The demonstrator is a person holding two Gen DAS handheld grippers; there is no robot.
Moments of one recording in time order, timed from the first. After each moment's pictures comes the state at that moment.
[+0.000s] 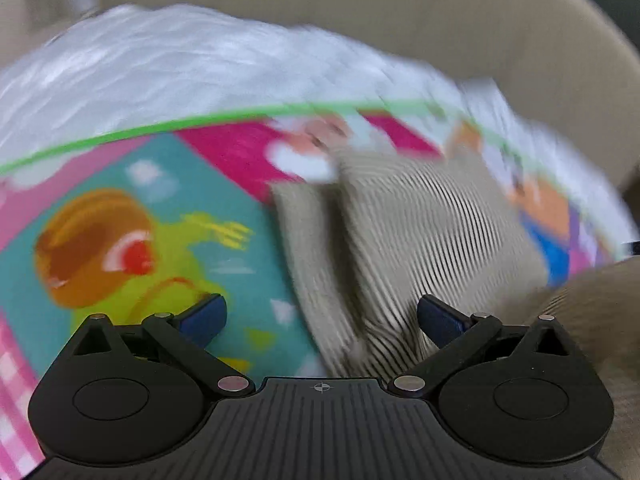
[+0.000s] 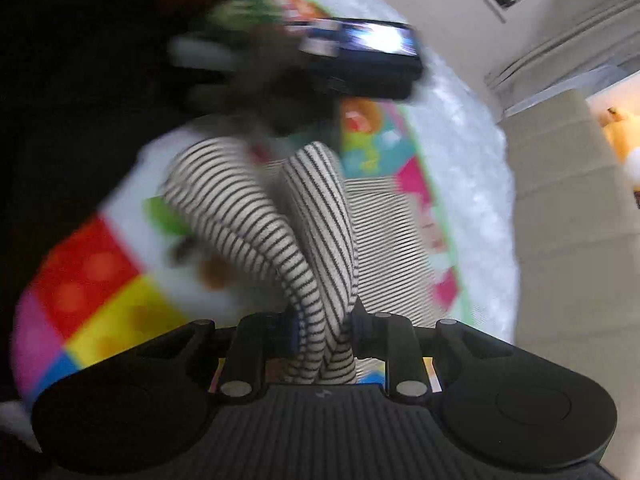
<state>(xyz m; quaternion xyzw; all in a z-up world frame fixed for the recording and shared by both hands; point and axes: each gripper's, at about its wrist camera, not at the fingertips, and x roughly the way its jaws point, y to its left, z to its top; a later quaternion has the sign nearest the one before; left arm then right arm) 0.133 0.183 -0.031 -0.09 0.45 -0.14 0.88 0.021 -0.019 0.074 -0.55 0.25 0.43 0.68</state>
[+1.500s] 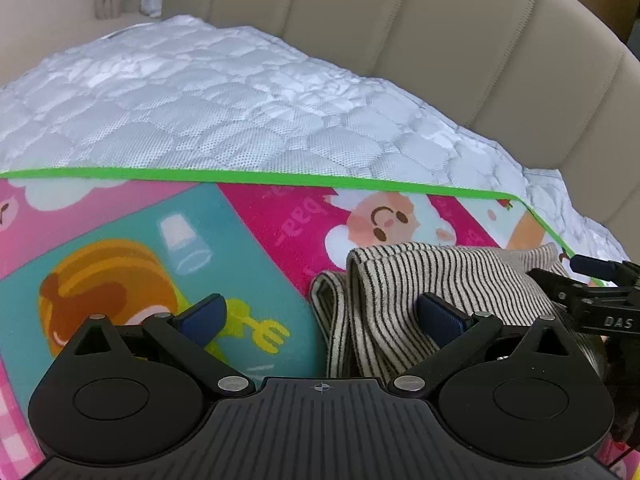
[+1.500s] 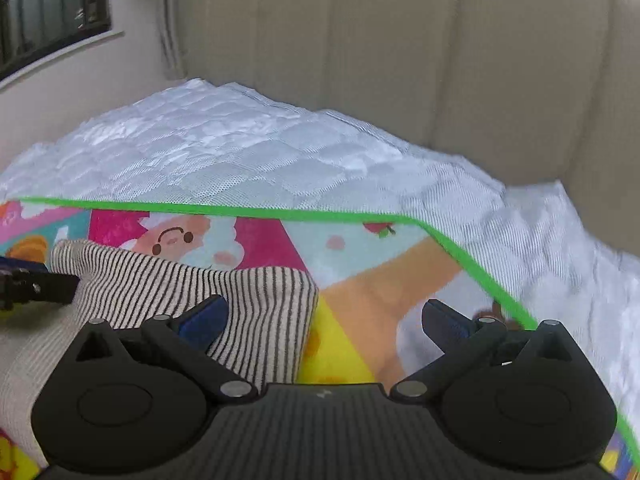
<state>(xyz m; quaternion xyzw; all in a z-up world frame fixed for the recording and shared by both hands) 0.182 0.169 -0.035 -0.12 0.42 -0.06 0.90 0.207 -0.082 -0.019 -0.05 0.37 0.15 0.92</state>
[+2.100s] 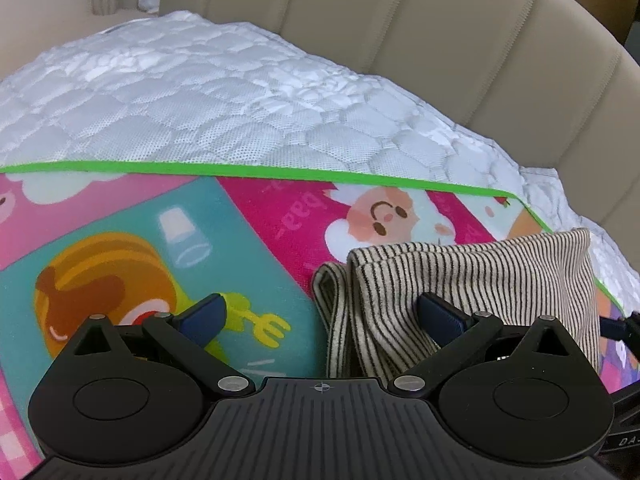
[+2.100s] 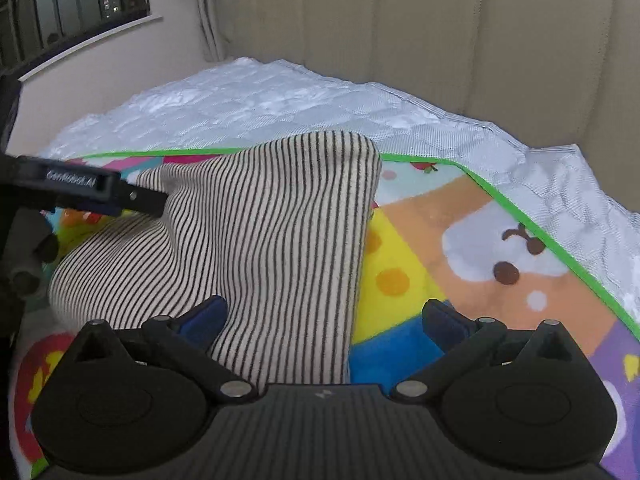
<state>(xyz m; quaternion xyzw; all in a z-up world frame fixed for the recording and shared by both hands) 0.180 0.172 -0.038 -0.12 0.42 -0.07 0.90 0.141 -0.077 -0.022 -0.06 0.39 0.20 0.90</state>
